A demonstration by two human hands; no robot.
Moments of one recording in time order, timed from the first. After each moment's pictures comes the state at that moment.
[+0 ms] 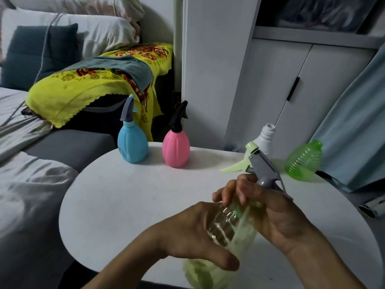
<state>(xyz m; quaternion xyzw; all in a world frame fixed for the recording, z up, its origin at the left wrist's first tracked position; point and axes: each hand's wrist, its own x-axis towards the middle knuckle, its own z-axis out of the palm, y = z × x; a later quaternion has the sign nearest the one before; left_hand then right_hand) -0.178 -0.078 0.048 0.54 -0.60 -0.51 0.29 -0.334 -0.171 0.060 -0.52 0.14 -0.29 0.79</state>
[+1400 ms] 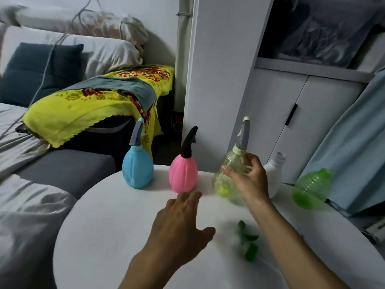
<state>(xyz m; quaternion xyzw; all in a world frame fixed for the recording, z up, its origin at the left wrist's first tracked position) -0.123 -0.097 0.031 0.76 -0.60 -0.10 0.24 -0.237 -0.281 0.021 -0.65 0.49 -0.44 0.38</state>
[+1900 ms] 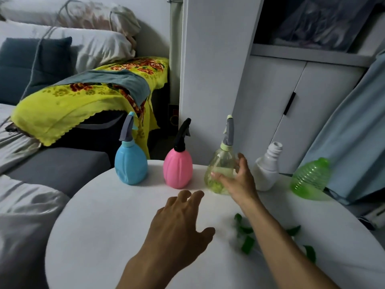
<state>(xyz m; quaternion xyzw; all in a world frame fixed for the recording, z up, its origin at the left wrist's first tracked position) -0.134 -0.099 0.024 0.74 -0.63 -0.07 0.23 -0.238 -0.288 -0.010 -0.69 0.51 -0.35 0.39</state>
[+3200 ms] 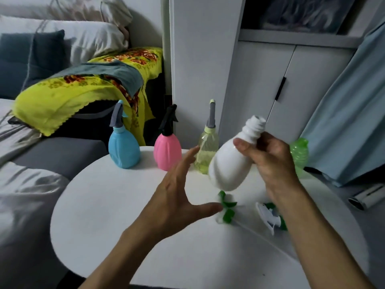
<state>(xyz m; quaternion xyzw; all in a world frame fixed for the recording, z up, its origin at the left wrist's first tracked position) -0.164 -0.093 0.039 0.64 -0.63 -0.15 0.41 -0.329 -0.230 0.076 -0.62 0.31 -0.51 0.50</state>
